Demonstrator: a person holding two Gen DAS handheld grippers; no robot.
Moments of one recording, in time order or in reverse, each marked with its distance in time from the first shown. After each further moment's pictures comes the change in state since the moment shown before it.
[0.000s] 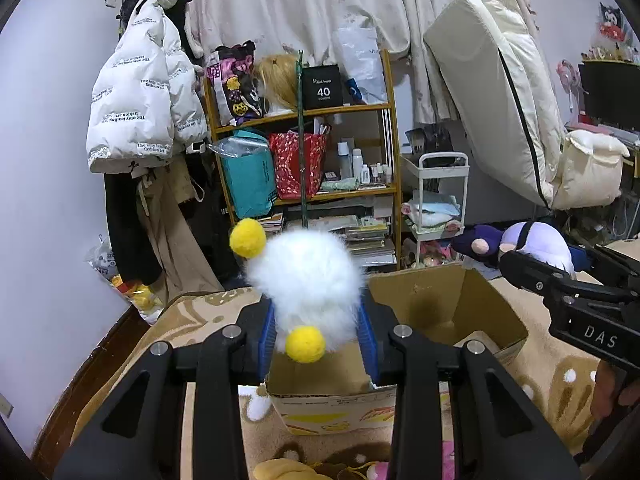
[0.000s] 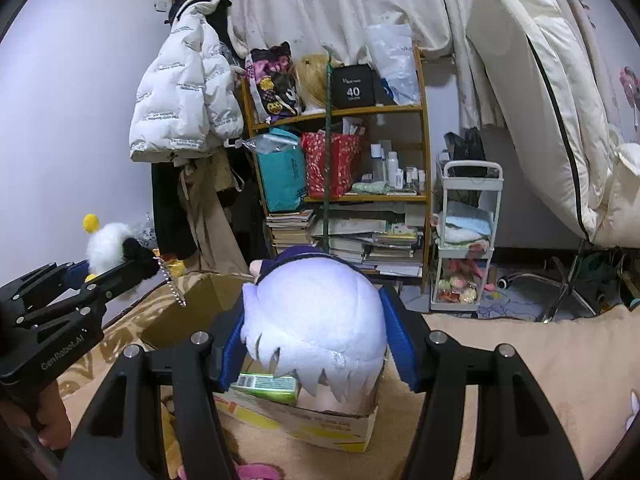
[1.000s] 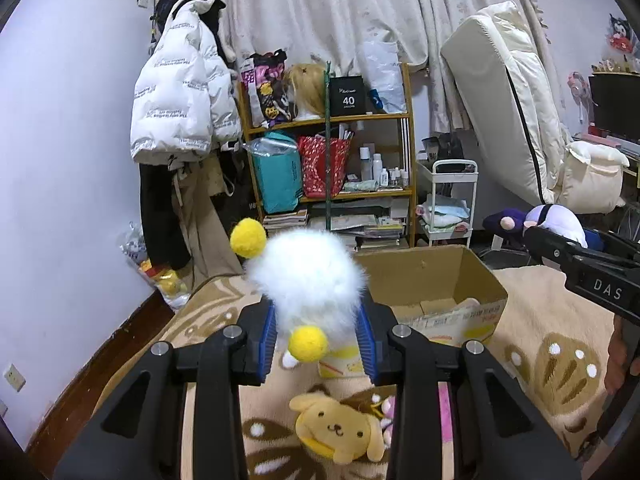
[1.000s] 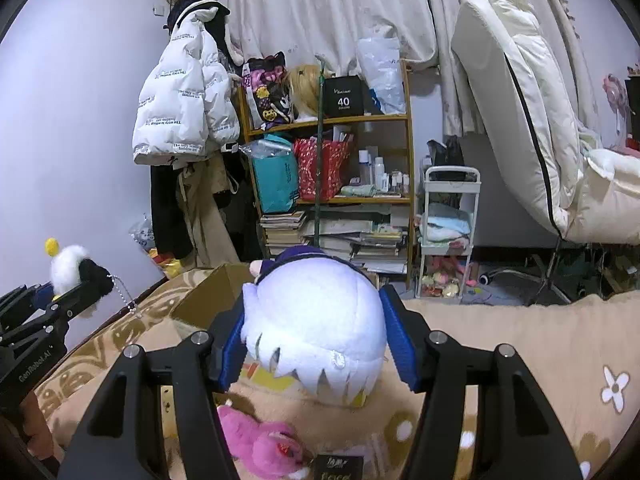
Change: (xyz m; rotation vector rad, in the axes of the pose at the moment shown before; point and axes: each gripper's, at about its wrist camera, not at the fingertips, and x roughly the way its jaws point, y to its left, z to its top) left arm -0.096 0.027 -0.025 -0.043 -0.026 0.062; right arm -0.070 0.019 -0.003 -0.019 -0.036 -0.053
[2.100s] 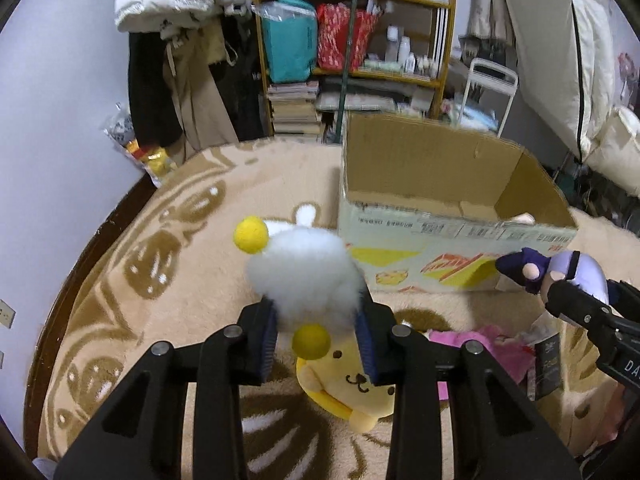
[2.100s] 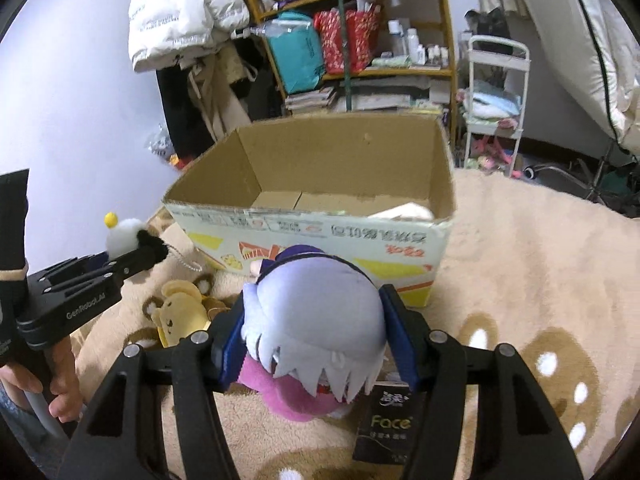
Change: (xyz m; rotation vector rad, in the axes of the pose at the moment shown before) left arm 0.097 0.027 -0.053 -0.126 0.442 -0.012; right arm 0.069 0.007 -0.066 0.066 0.421 0.137
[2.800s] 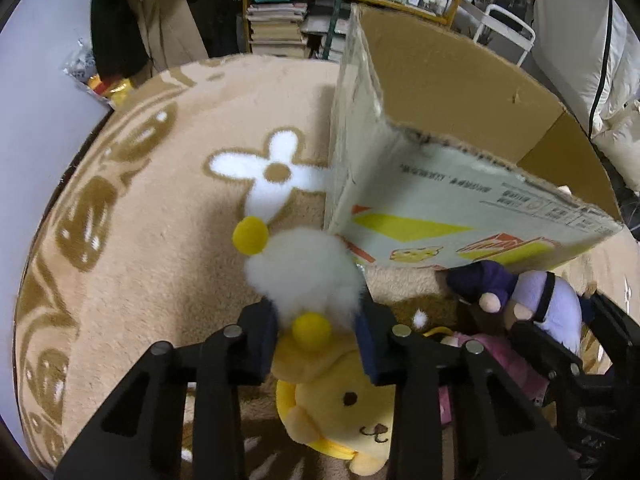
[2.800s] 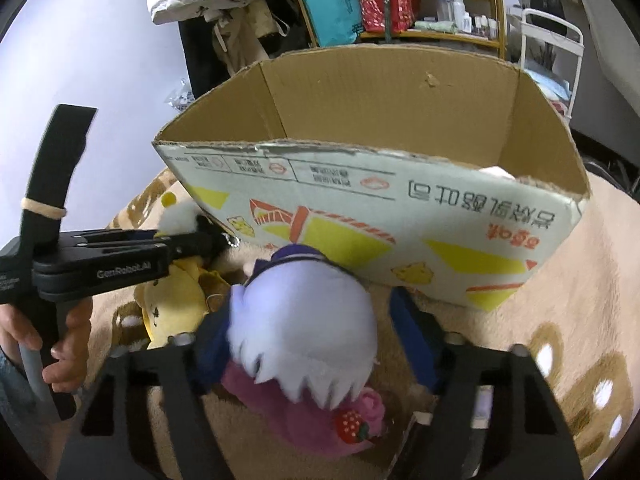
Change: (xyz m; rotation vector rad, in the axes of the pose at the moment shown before) left arm 0.092 0.006 0.001 -0.038 0.290 -0.087; right arm 0.077 0.016 -0.008 -0.067 0.165 0.115
